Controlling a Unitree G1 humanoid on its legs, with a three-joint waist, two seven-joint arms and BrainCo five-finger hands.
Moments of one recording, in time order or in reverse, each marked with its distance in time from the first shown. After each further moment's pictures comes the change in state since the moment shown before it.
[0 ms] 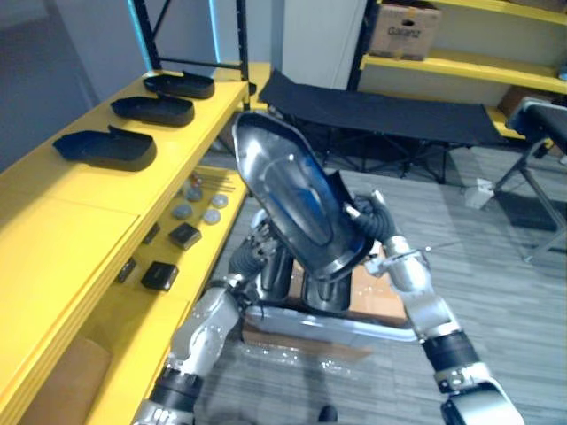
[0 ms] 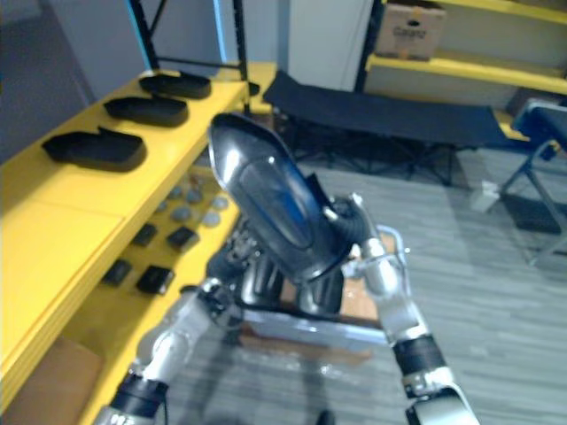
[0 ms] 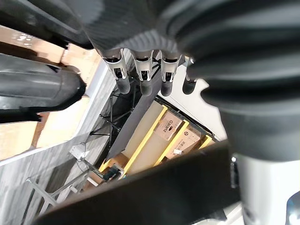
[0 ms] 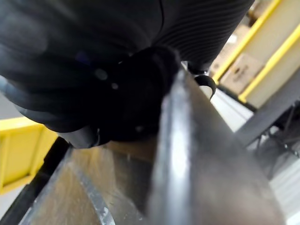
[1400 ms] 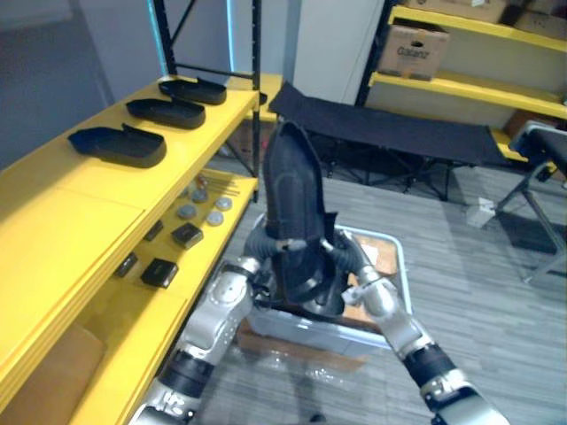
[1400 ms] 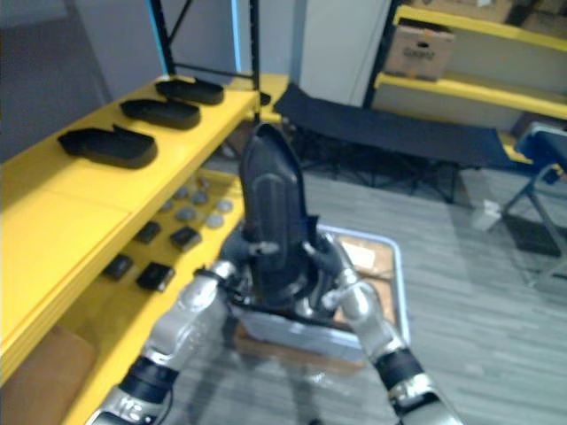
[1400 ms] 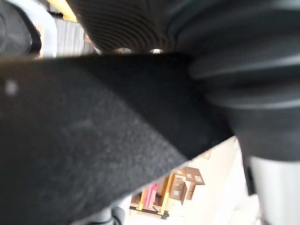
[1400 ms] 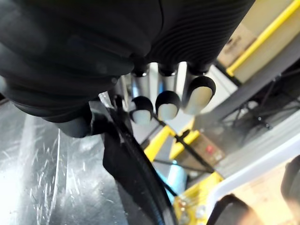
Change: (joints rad) left arm -0.093 0.000 -0.113 -0.052 0.402 -0.052 0.078; right arm 0.033 0.059 0.146 0.167 -0.054 -0.022 -0.111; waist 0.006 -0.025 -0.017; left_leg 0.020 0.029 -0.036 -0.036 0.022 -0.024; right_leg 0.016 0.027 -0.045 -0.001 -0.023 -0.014
